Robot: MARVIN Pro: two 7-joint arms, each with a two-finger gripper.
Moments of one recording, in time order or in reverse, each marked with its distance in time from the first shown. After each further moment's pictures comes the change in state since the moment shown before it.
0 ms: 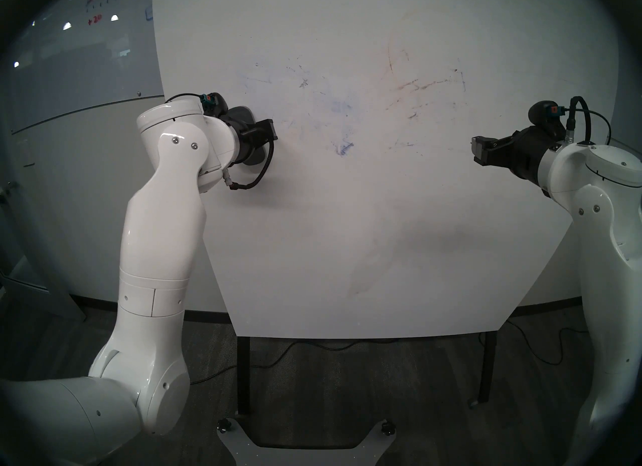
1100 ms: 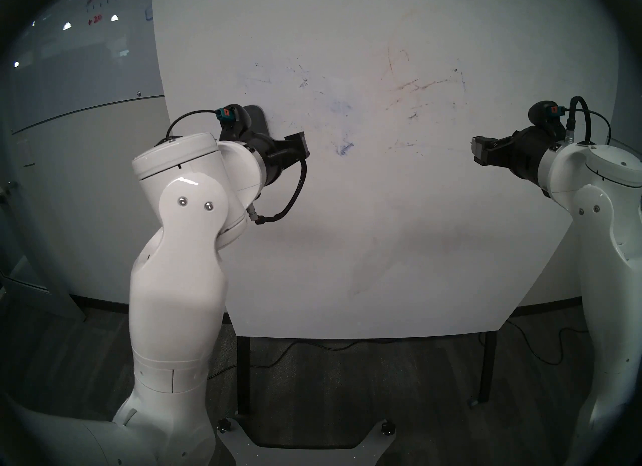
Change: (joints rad) left arm 0.248 -0.123 0.175 -0.286 0.157 0.000 0.000; right arm 0.000 0.000 0.000 0.000 0.000 0.000 0.000
